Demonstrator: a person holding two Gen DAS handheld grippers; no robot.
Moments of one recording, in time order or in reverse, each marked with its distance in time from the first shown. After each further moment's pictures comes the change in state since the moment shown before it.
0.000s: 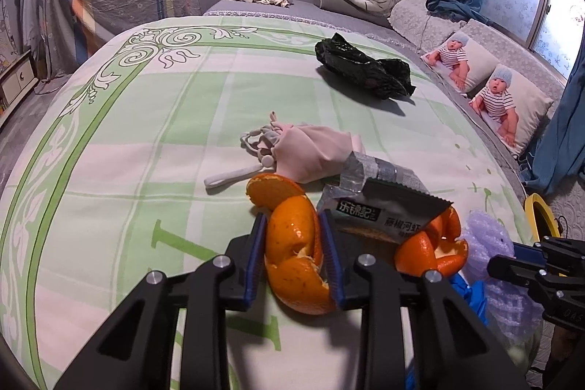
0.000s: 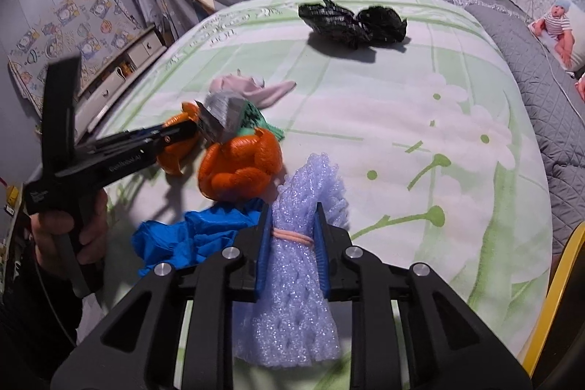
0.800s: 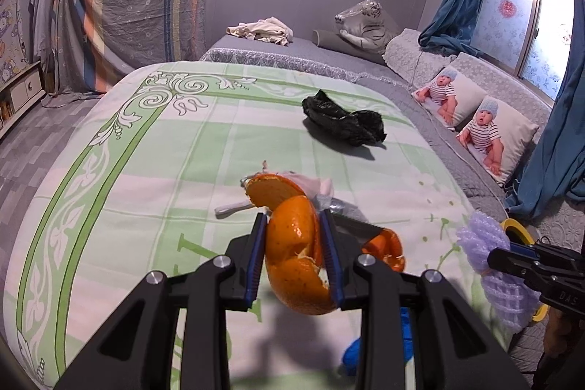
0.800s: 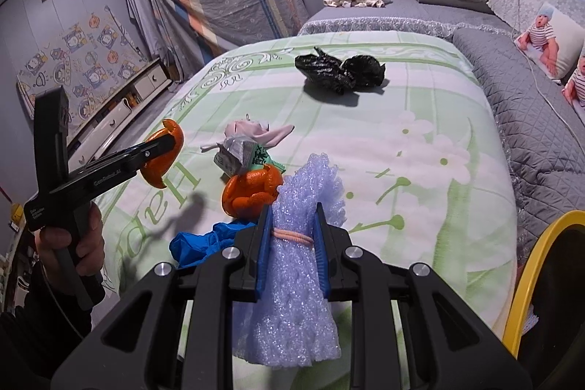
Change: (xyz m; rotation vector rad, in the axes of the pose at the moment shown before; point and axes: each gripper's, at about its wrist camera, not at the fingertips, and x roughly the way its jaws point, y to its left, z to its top) left arm -0.072 -0.014 0.004 -0.020 -0.151 -0.019; right arm -0.064 -0.007 -0.002 0.030 -0.139 0.009
